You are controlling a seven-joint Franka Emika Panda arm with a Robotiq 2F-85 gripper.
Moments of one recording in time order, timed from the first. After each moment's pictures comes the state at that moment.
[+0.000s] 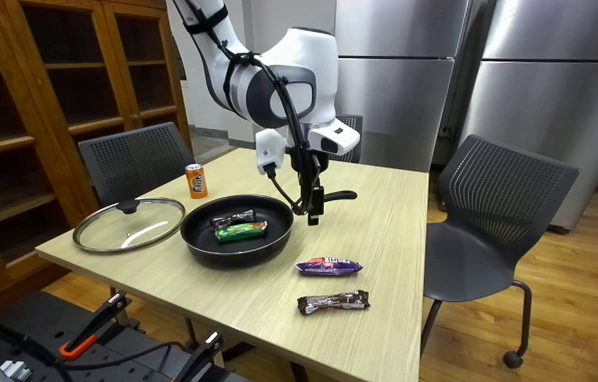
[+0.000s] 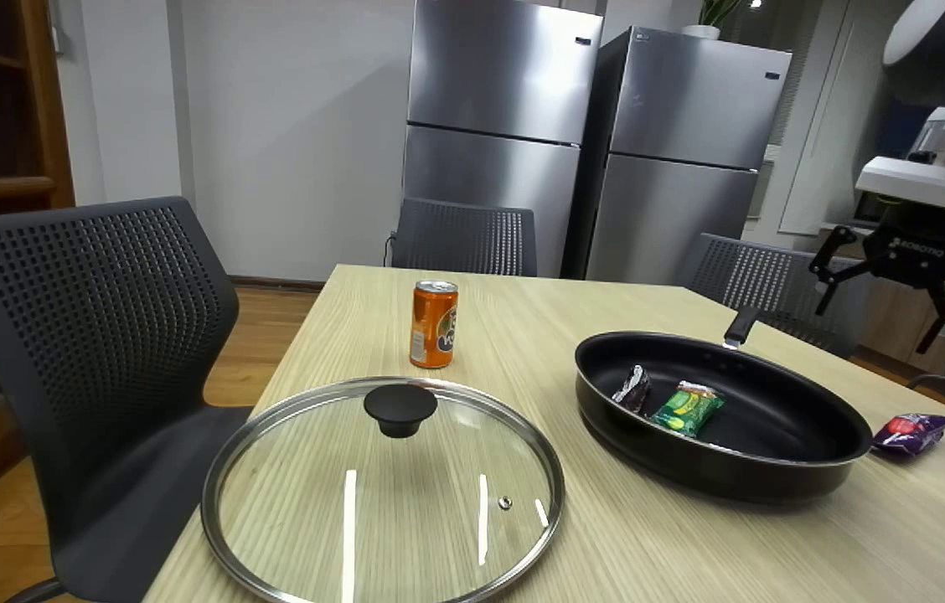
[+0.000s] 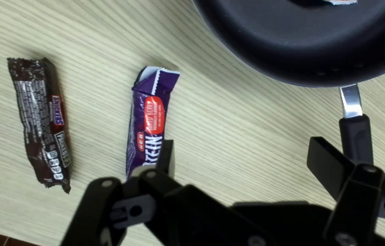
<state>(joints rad) -0.13 0.29 -0.15 -2.37 0.30 2.76 0.42</state>
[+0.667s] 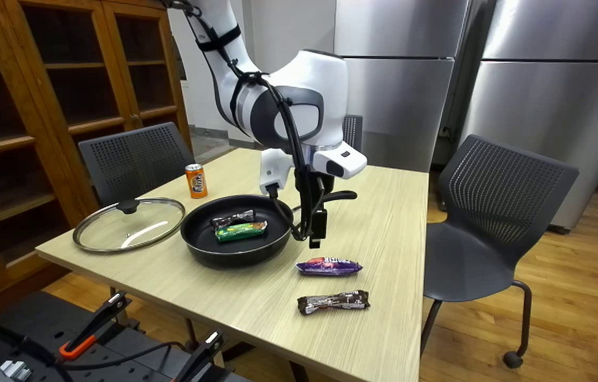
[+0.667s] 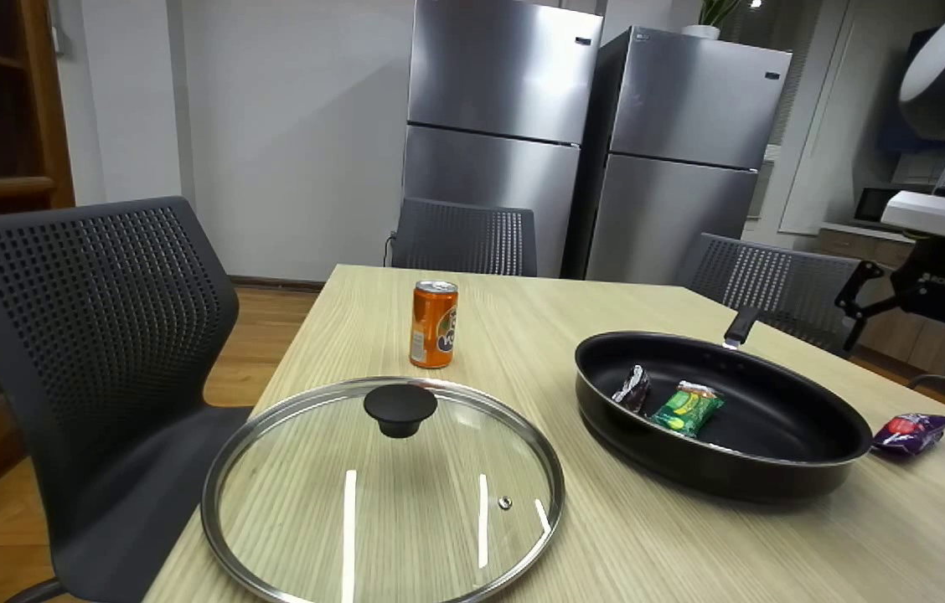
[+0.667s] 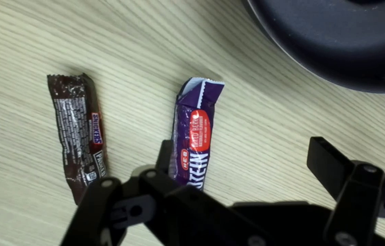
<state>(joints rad) -0.17 0.34 -0.16 -2.39 0.32 2.76 0.40</state>
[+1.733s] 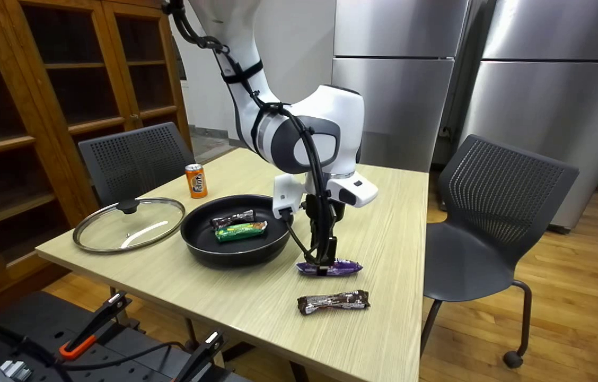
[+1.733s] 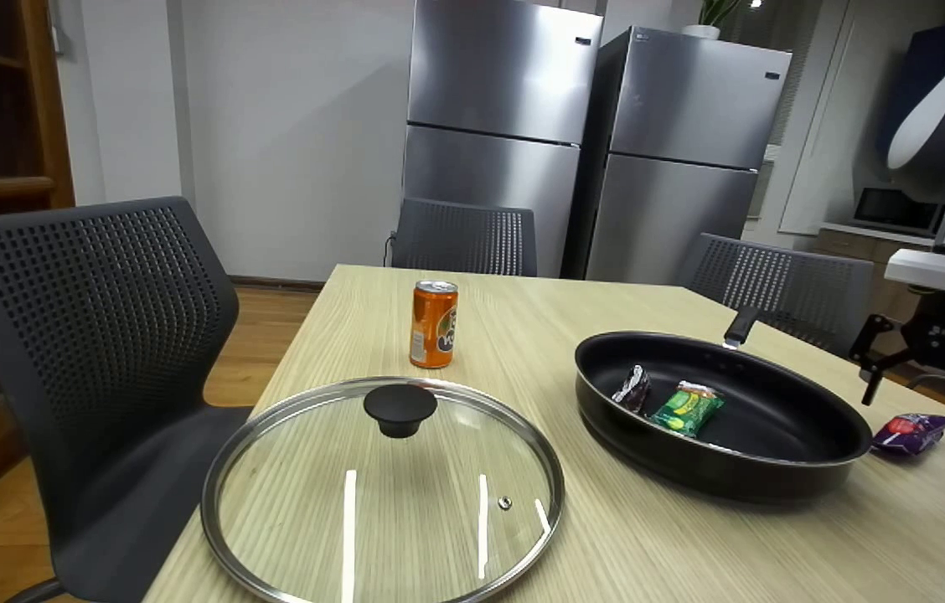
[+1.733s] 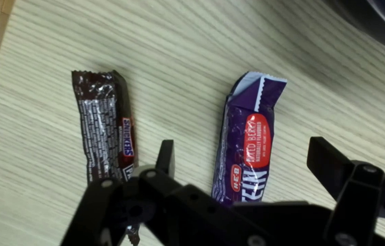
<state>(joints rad) -0.17 0.49 -0.21 -2.31 0.31 2.70 0.40</state>
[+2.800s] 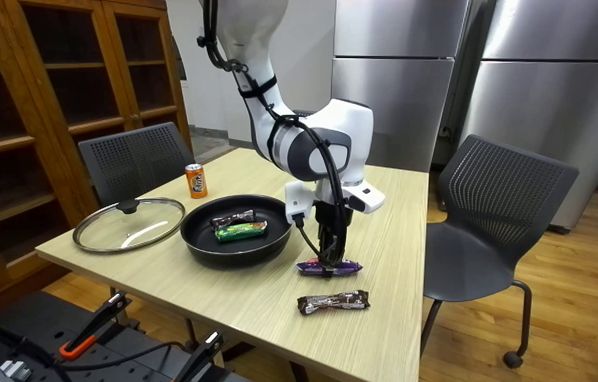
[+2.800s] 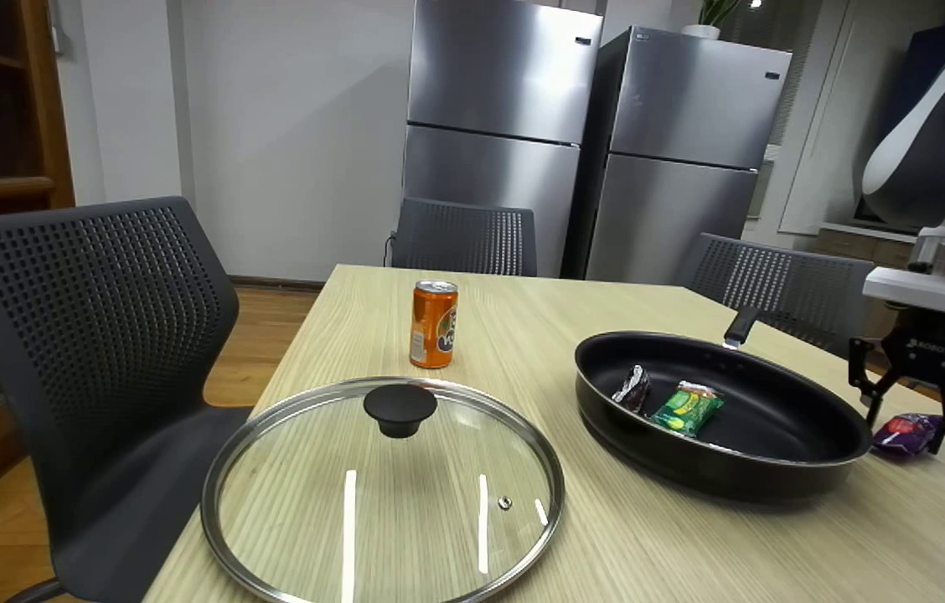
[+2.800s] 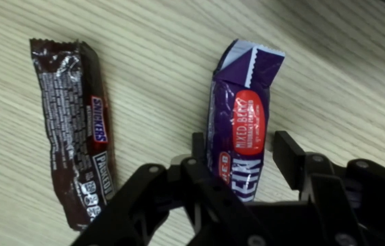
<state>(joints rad) -0.18 0.59 -0.21 -2.19 0.32 2.66 0.40</state>
